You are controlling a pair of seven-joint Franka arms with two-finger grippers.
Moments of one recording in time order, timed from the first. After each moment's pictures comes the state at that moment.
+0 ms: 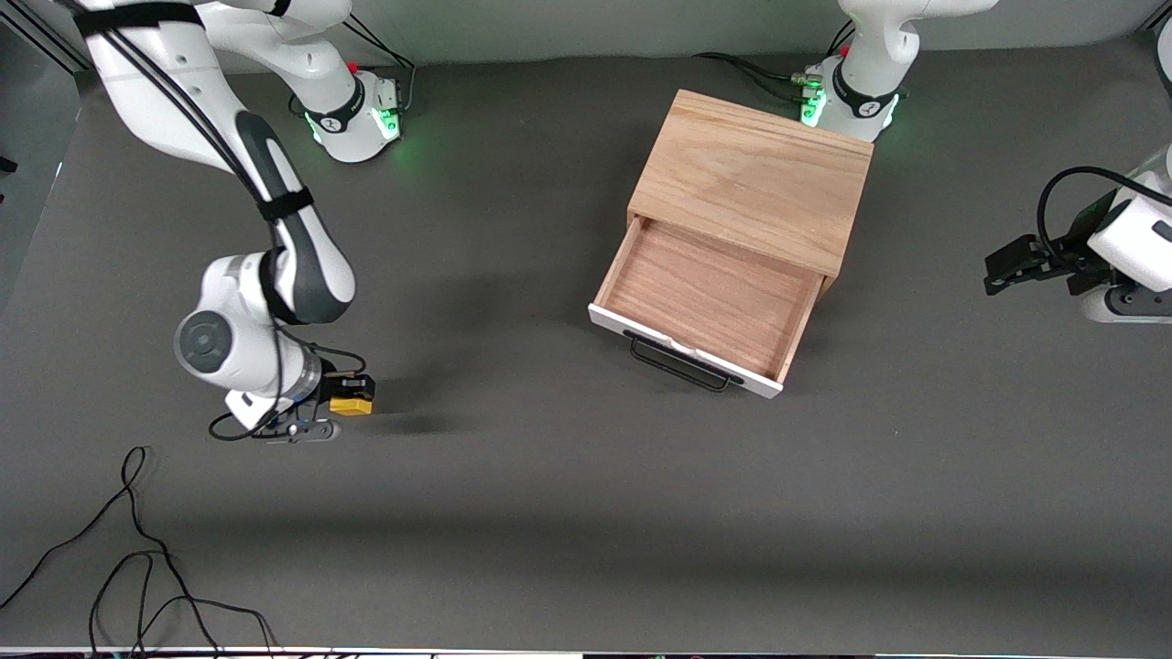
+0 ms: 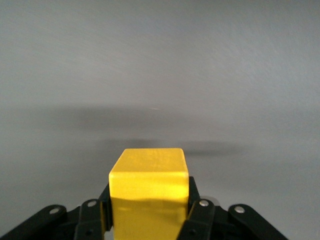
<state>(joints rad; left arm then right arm) -0.02 0.03 -0.01 -1.63 -0.01 1.65 0.00 0.26 0.45 -0.11 -1.81 0.17 2.18 0.06</state>
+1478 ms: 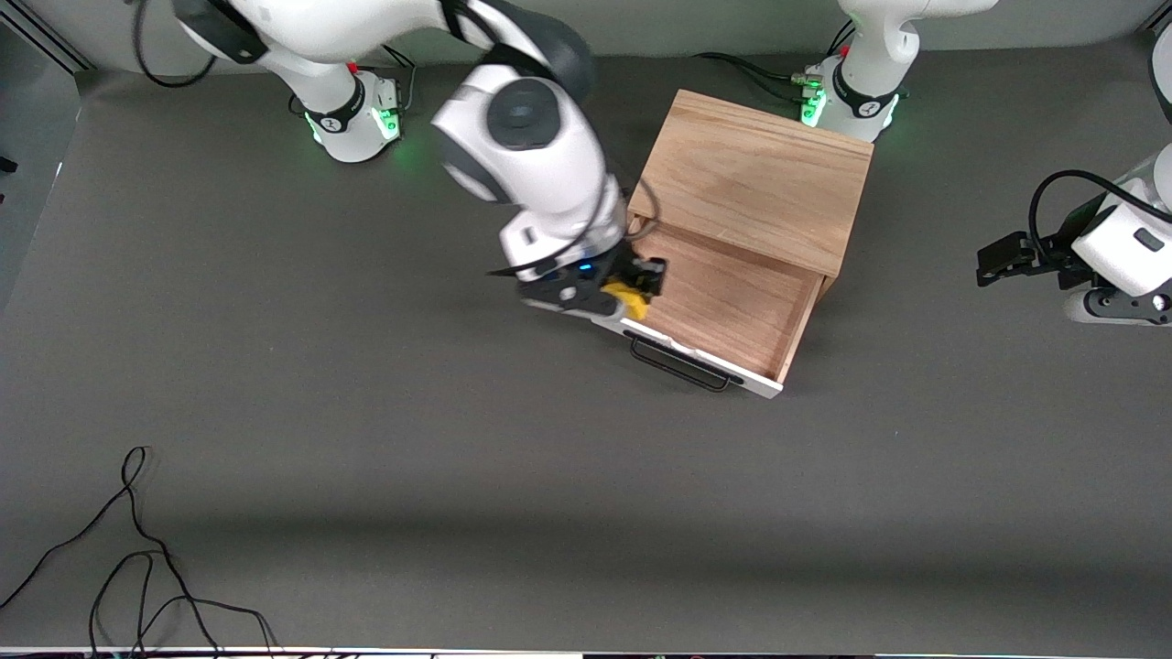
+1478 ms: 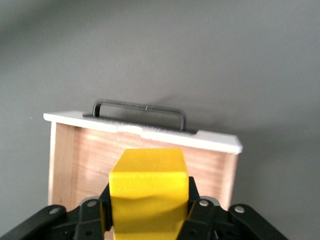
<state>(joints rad) -0.02 0.04 -0.01 -1.64 -0.01 1.60 0.02 0.51 0.68 0.47 -1.17 -0.19 2.00 1.27</state>
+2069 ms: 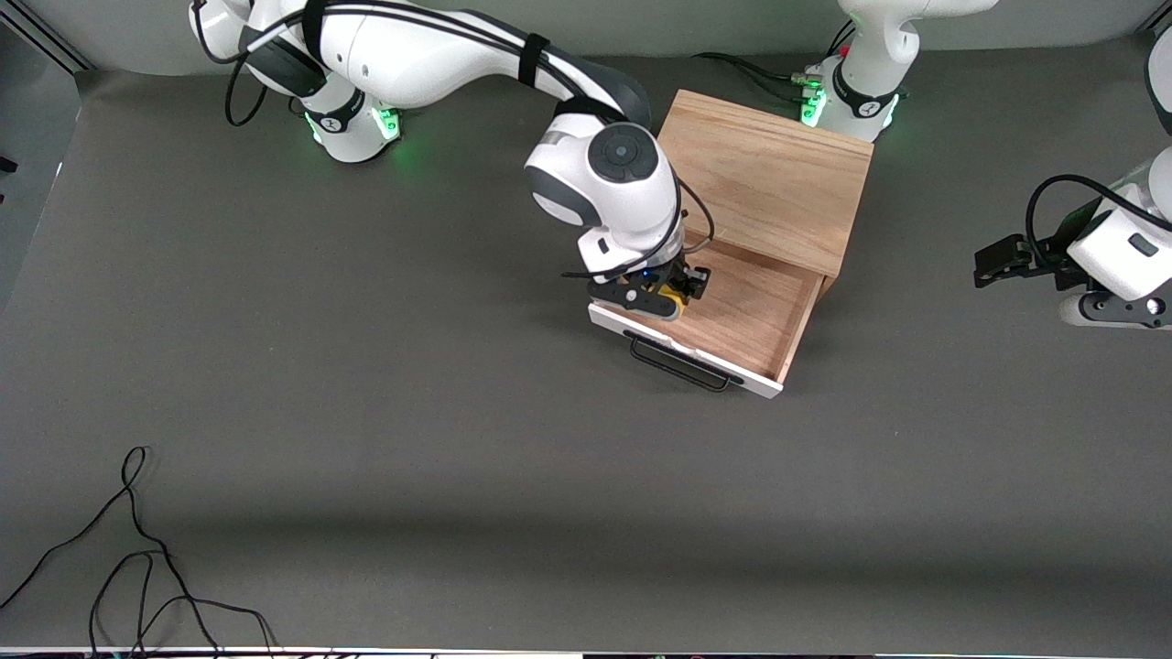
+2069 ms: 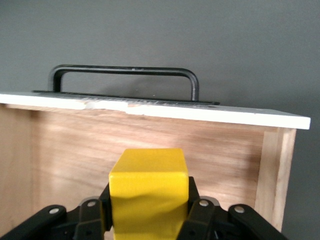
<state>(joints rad) -0.02 0.05 -0.02 -1.64 -0.01 1.60 0.02 0.58 0.83 0.47 -1.16 -0.26 2.08 1.42</state>
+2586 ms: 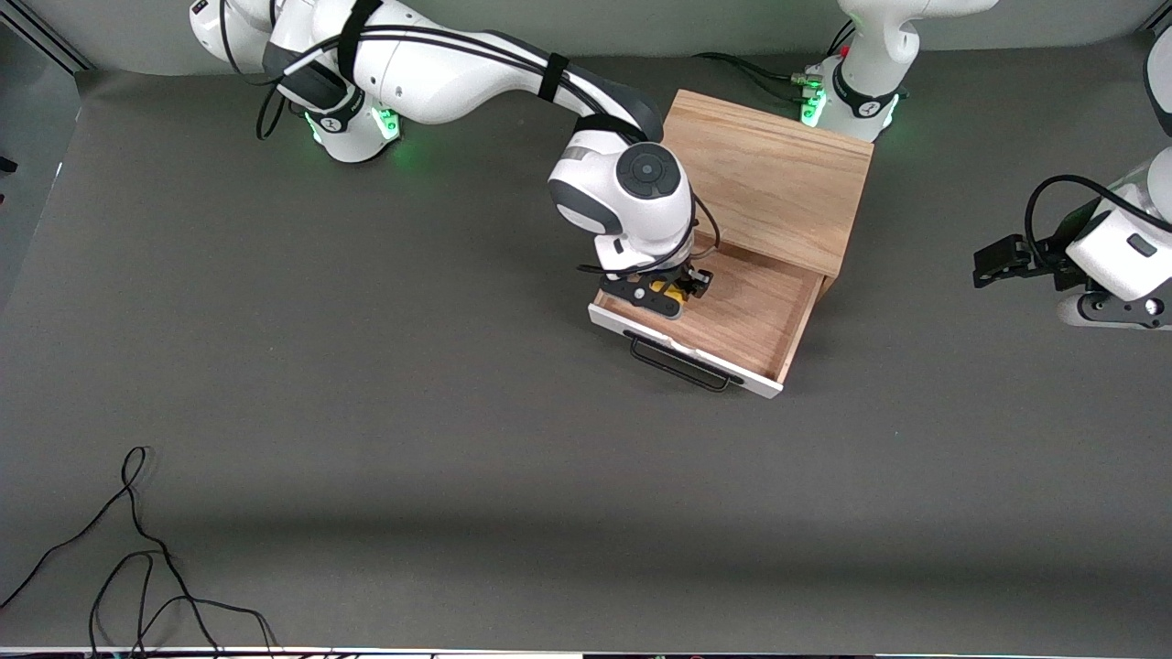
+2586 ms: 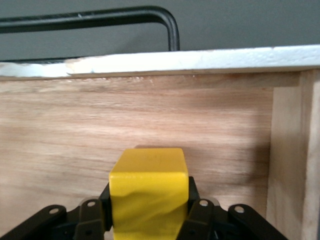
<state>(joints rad) -0.02 0.05 -0.02 -1.64 -0.01 1.60 0.02 0.63 0.90 0.47 -1.16 -0.29 2.08 1.54</state>
